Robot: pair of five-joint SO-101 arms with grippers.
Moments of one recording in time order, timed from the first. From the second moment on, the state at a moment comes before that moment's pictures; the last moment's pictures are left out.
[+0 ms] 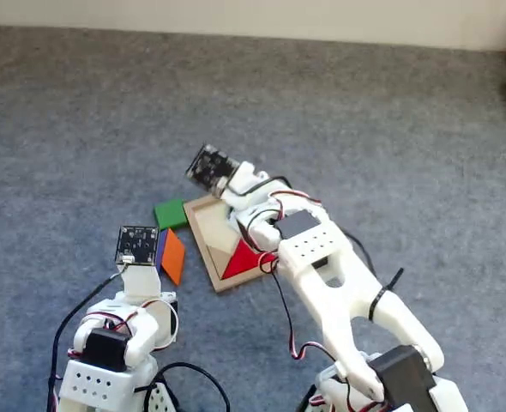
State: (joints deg) left arm 7.5 -101.5 96.0 76.3 17.1; right arm -34.5 -15.4 41.5 27.0 32.7
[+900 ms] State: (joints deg) left arm 7.5 -101.5 96.0 76.3 17.1; right arm -36.0 -4.5 41.4 34.2 16.1
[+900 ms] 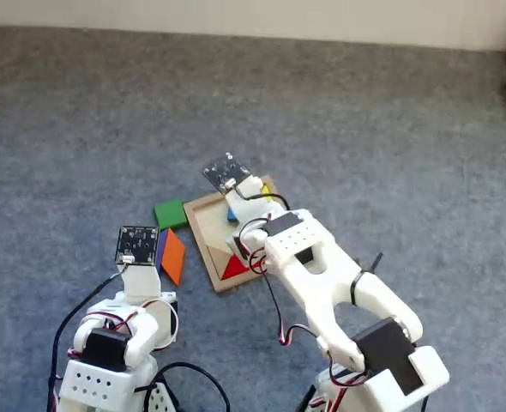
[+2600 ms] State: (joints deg) left arm 7.5 -101.5 96.0 76.3 17.1; right arm -21.6 -42.0 60.0 21.0 16.2
